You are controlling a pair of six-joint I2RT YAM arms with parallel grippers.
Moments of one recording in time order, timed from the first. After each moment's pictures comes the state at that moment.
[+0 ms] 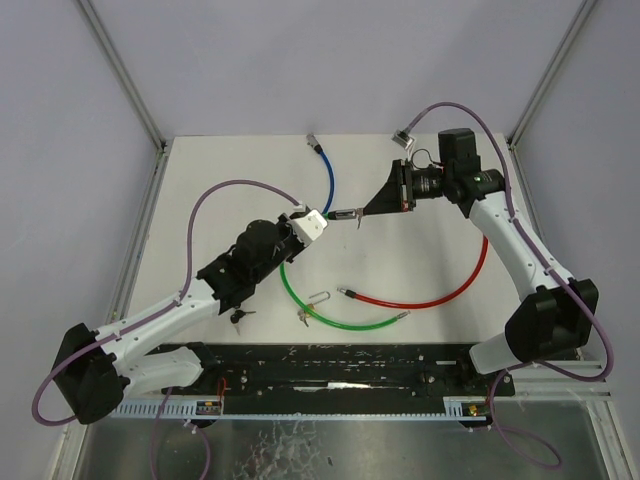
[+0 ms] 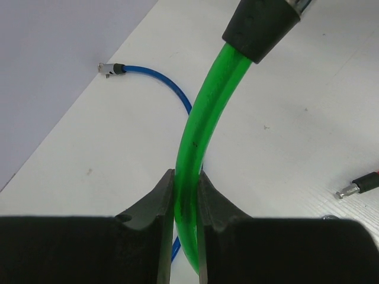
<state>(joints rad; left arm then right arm) -0.78 1.09 0.75 0.05 -0.14 0.39 0.27 1.48 1.39 -0.59 -1.12 0.31</state>
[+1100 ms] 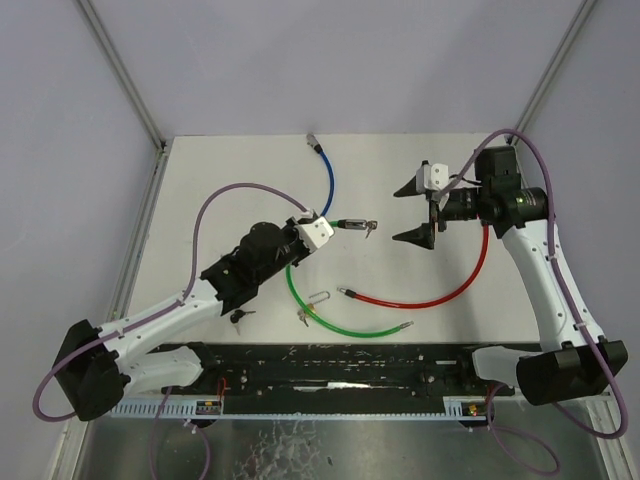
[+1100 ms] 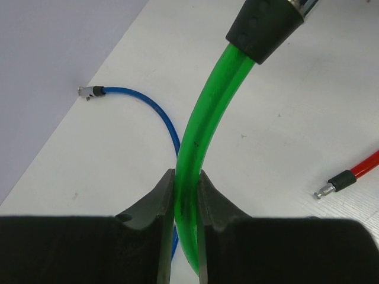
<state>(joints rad) -0.81 1.10 0.74 0.09 -0.08 0.42 0.16 1.25 1.36 -0.92 -1.11 -0.98</state>
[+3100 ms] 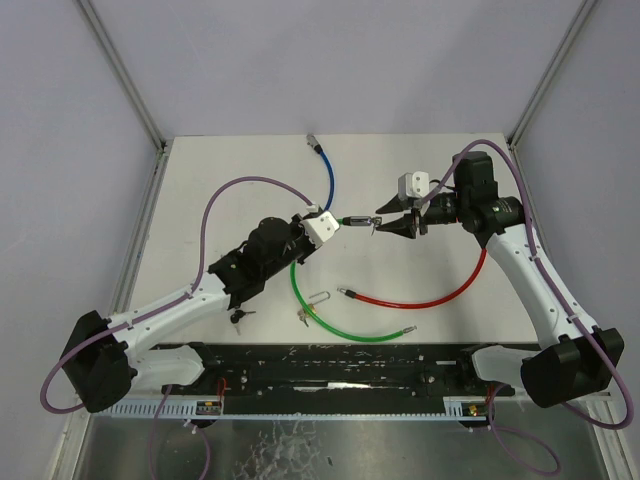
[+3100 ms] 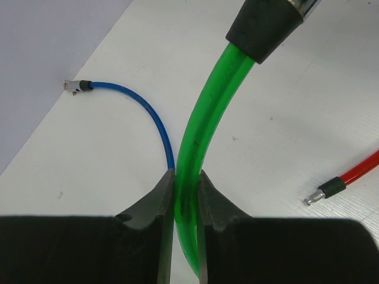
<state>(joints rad) -0.81 1.17 0.79 0.07 -0.08 0.36 0.27 1.25 1.22 -0.64 -1.11 -0.91</state>
